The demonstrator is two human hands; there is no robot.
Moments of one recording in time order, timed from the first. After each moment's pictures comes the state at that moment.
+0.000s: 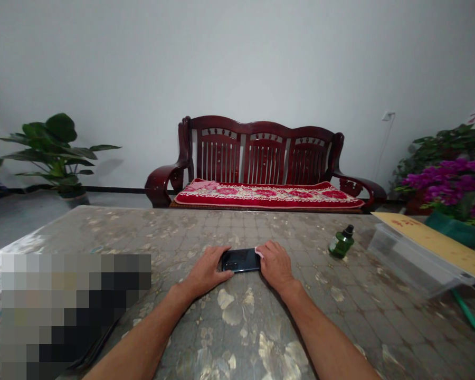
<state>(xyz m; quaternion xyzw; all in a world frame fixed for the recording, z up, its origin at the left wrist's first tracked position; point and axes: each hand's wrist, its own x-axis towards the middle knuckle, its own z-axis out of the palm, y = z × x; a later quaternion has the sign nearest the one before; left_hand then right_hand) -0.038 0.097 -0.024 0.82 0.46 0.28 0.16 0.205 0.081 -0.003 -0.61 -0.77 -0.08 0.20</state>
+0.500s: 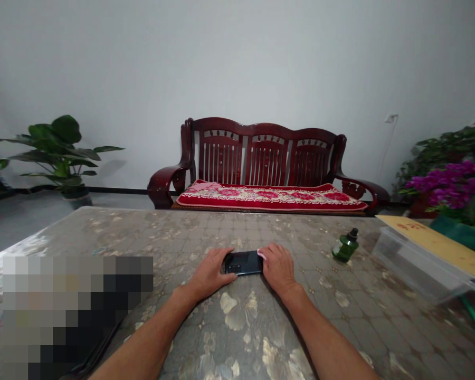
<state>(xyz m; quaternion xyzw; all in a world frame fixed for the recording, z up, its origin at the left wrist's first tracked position) -0.035 0.097 -0.022 0.82 0.47 0.28 0.17 0.198 0.079 0.000 -0.62 -0.75 -0.08 0.19</state>
